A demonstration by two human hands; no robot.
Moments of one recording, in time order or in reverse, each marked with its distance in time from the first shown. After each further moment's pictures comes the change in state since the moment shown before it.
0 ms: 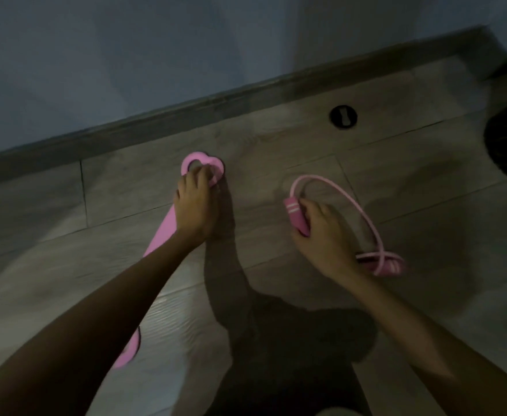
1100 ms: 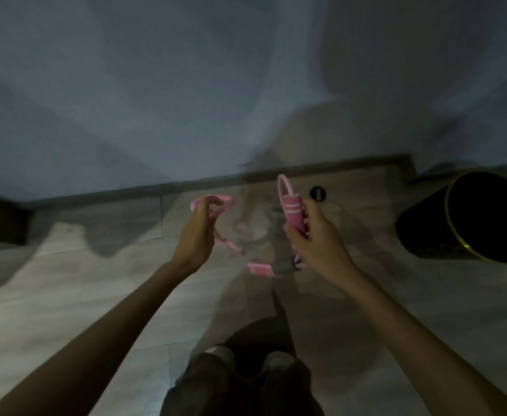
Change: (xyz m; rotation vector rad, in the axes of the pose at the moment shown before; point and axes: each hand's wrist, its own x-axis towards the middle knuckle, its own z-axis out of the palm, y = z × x) left_hand -0.076 0.124 -0.354 -0.530 -0.055 0.014; right_hand -0.072 -0.240 -0.302 0.381 -0.174 -0.056
